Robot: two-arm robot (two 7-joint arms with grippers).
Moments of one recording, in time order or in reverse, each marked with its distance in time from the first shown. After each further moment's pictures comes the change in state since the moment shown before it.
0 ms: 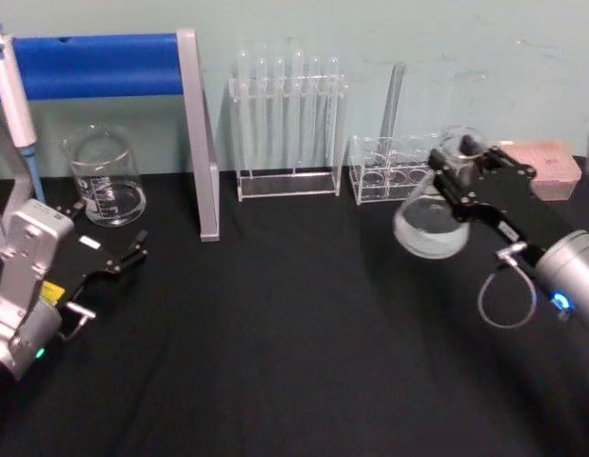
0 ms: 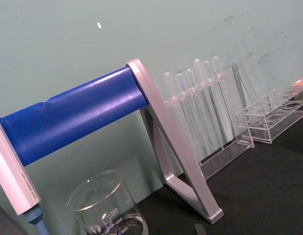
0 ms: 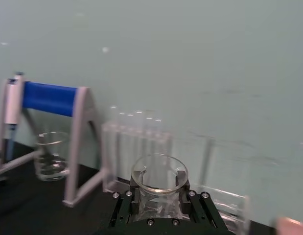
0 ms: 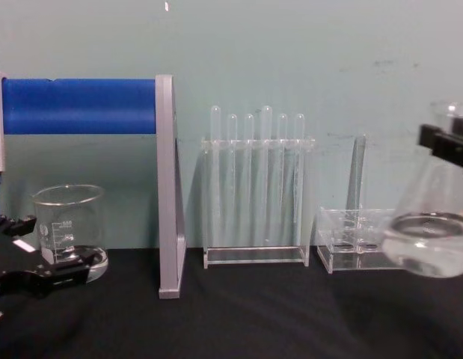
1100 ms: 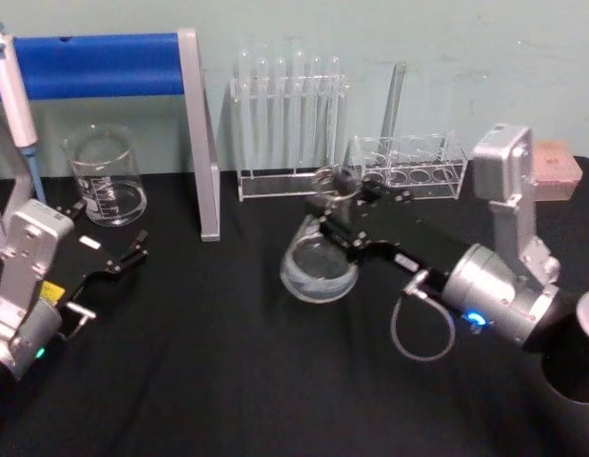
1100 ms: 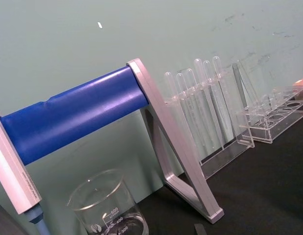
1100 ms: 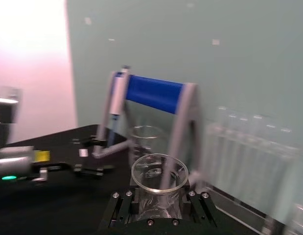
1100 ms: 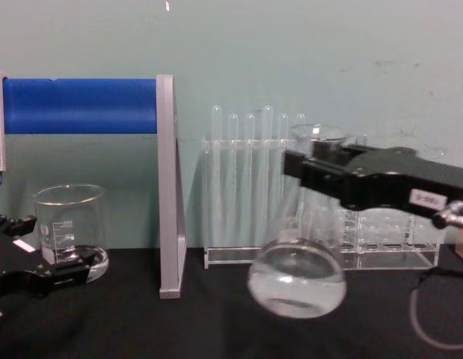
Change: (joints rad) left arm 0.000 0.000 0.000 0.000 0.000 0.000 0.000; right arm 0.097 -0.040 -0.151 0.056 0.004 0.026 0.233
